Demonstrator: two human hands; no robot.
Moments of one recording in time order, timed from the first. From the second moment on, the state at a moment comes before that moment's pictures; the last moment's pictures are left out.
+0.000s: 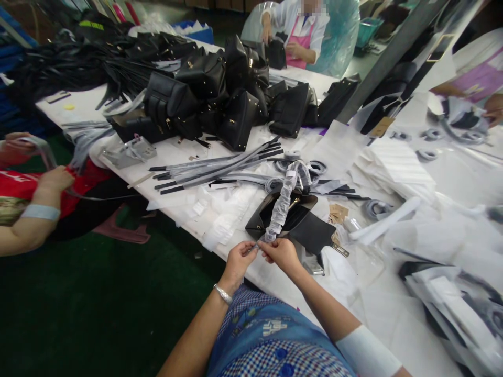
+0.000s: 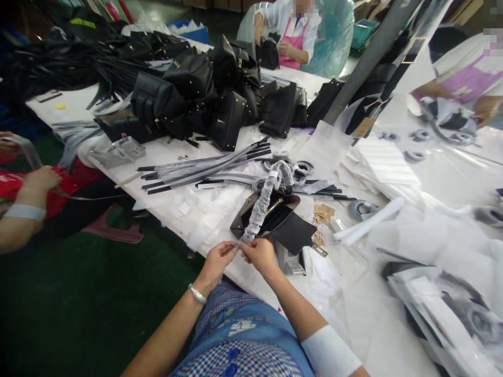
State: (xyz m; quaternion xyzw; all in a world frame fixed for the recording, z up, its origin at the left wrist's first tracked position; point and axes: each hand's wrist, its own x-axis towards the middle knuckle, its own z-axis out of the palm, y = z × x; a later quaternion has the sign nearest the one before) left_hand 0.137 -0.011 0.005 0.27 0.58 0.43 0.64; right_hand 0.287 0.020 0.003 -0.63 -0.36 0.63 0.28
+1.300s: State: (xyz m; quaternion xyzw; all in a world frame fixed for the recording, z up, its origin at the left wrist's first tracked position) left_hand 0.131 -0.011 0.017 0.12 0.53 0.31 0.78; right_hand 0.286 -0.005 0.008 -0.46 -0.25 0.79 0.32
